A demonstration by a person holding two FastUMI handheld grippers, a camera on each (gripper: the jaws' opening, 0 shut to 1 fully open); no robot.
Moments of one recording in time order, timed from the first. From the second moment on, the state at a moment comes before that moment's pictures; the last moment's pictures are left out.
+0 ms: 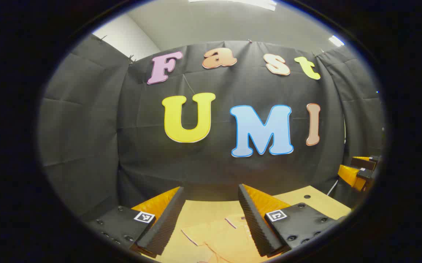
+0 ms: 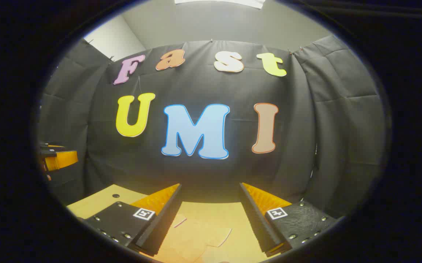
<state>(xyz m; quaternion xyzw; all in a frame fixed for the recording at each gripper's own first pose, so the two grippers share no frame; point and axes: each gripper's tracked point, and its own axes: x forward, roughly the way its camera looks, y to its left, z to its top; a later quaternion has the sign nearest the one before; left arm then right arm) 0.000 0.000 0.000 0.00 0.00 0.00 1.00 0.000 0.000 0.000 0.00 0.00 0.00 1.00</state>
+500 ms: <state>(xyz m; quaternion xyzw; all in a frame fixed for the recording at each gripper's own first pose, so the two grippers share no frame) -0.004 -0.007 0.001 0.01 0.00 0.00 1.00 -0.001 -0.007 -0.003 0.01 0.00 0.00 1.00</state>
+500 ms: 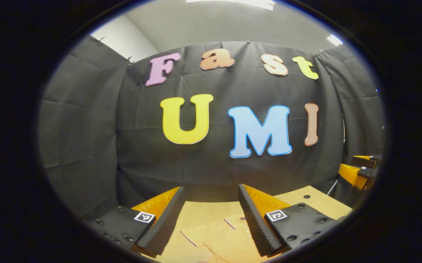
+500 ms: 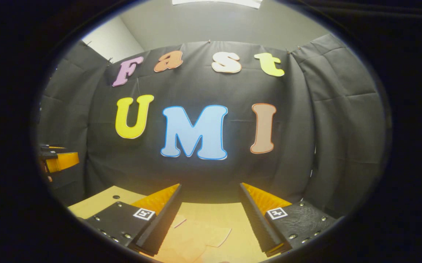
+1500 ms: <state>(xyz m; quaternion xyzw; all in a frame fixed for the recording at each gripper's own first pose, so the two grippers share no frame) 0.027 -0.005 -0.027 0.02 0.03 0.00 1.00 0.033 0.008 -0.046 0.02 0.04 0.02 1.00</state>
